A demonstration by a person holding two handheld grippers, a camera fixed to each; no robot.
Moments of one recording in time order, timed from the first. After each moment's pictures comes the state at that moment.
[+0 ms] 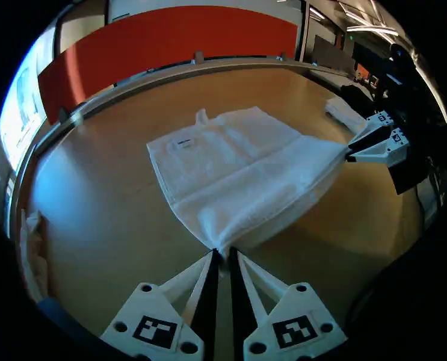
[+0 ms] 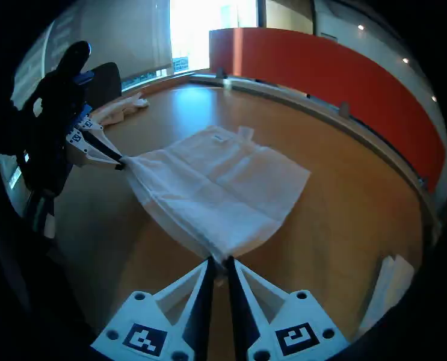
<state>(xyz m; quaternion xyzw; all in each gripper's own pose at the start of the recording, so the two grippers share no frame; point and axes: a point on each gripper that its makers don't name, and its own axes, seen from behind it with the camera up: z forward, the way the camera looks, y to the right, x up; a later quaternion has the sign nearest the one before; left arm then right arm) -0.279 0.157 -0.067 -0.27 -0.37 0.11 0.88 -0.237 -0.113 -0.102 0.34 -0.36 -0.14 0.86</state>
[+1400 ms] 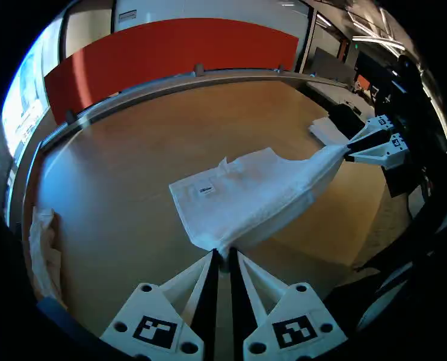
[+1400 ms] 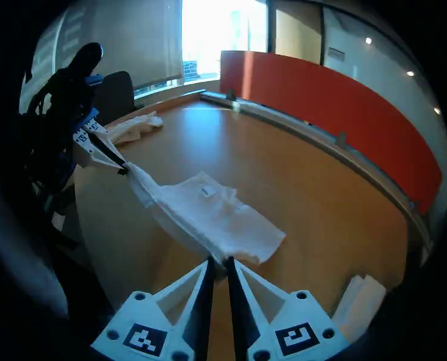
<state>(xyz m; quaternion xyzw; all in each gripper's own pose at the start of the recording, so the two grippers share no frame) -0.183 0.160 -0.110 -0.27 -0.39 0.08 0.88 -0.133 -0.109 -0.125 0.36 -0.34 -0.15 0.86</state>
